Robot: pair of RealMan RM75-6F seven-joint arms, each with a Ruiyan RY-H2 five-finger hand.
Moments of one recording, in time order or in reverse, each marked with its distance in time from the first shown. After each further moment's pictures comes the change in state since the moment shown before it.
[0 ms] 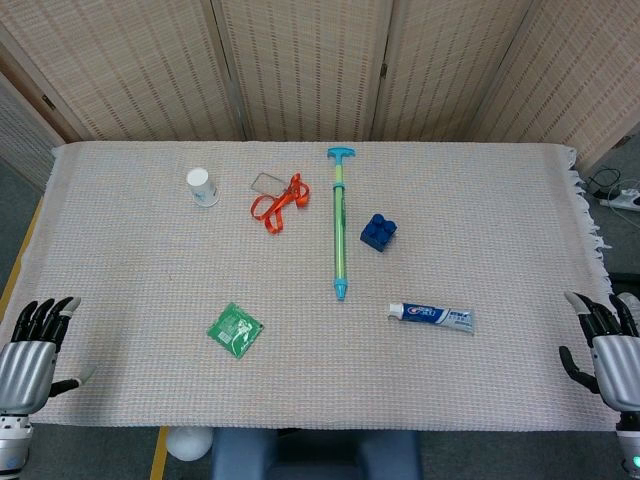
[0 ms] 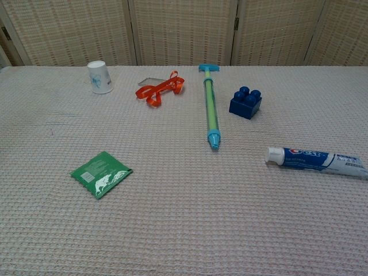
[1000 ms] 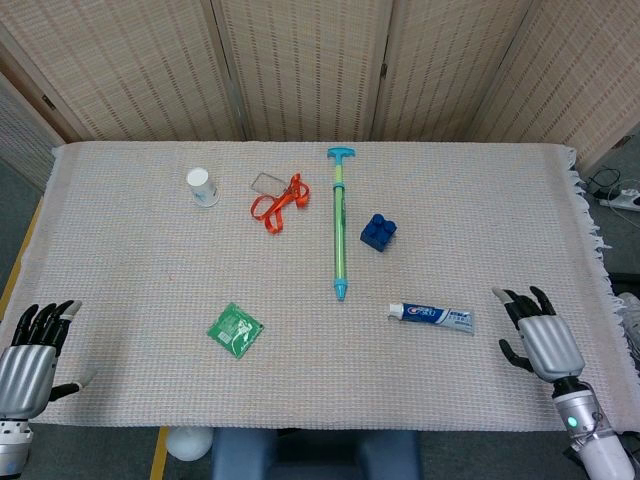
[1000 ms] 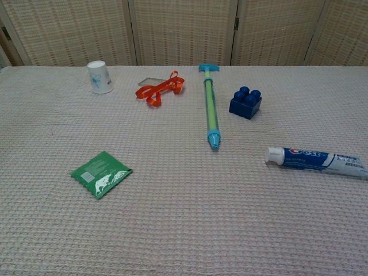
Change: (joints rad) left arm 0.012 0.009 0.011 -0.017 0.008 0.009 -0.003; right arm 0.177 -0.097 0.023 -0.026 0.065 -0.300 -0.143
